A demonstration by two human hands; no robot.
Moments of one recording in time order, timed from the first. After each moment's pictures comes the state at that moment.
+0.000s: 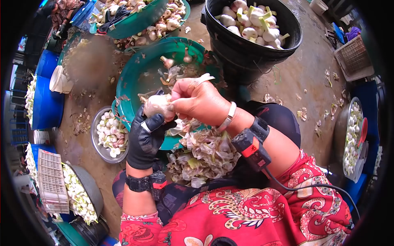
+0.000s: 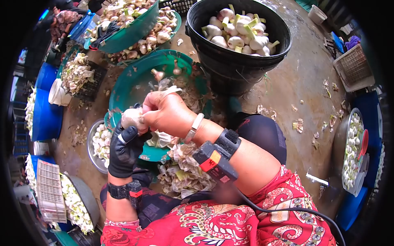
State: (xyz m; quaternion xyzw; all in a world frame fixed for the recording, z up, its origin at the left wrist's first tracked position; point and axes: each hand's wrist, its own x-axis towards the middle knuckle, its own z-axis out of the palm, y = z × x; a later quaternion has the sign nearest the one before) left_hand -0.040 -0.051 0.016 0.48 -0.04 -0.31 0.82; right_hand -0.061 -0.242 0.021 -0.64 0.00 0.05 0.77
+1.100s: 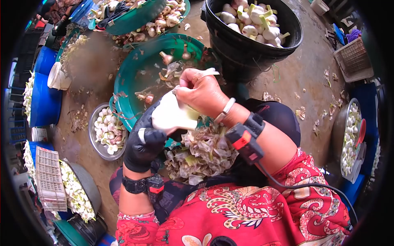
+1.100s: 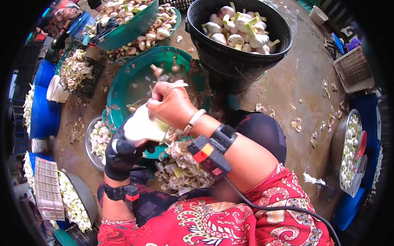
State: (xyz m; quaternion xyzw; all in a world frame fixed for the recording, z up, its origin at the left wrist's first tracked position) left_hand -0.053 -0.059 0.035 0.58 -0.11 -0.35 0.73; right_hand -0.050 -0.241 -0.004 -0.70 0.06 -0.03 0.71
